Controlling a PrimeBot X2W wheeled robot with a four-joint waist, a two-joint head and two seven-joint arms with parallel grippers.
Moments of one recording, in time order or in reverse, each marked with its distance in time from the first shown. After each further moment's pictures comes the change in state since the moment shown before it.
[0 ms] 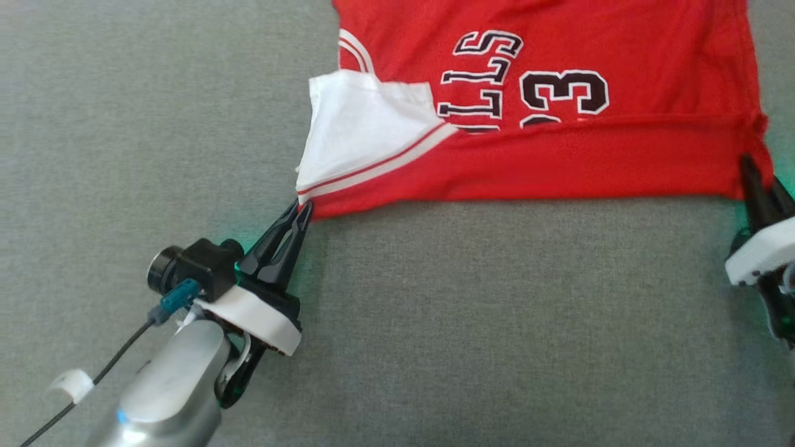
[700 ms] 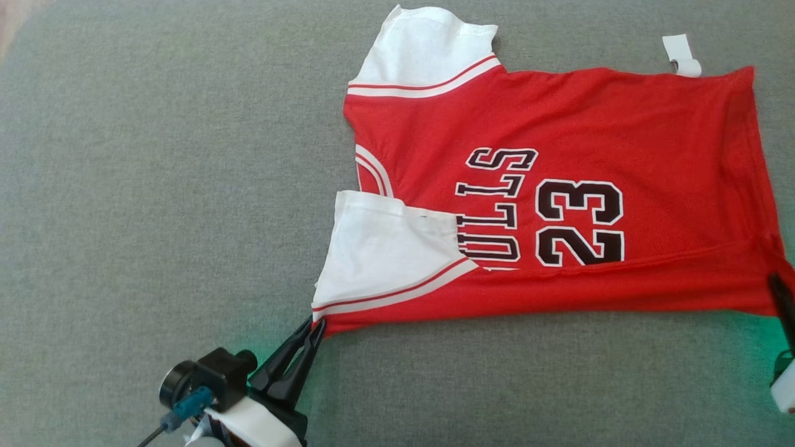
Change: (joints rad) left arm 0.325 0.107 -0.042 -0.282 -0.037 0.117 0.104; right arm 0.484 -0.101 -0.143 -0.371 0.005 0.000 0.139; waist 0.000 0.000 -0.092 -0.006
